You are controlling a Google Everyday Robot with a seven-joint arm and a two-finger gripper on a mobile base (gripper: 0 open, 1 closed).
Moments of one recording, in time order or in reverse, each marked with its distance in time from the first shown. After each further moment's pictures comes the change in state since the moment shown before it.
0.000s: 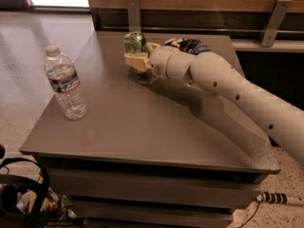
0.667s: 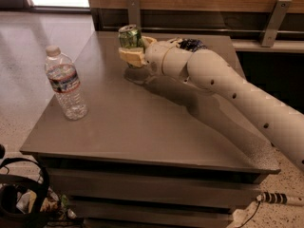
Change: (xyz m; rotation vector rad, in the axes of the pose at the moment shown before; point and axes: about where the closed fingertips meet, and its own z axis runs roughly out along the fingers) arm -0.022 0.007 0.008 -0.015 -0.062 -0.044
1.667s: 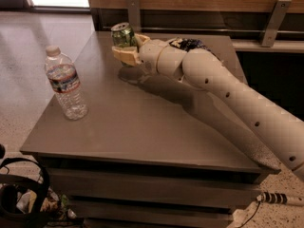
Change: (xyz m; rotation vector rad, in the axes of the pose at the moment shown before) arm -0.009 0.010 0.014 -0.041 -0.046 -0.038
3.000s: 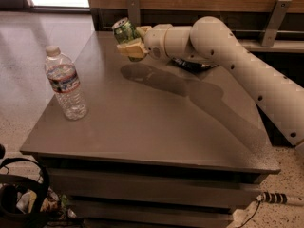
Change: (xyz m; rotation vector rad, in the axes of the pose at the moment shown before) arm -0.007 -0.014 -0.005 -0.145 0.191 -0.114
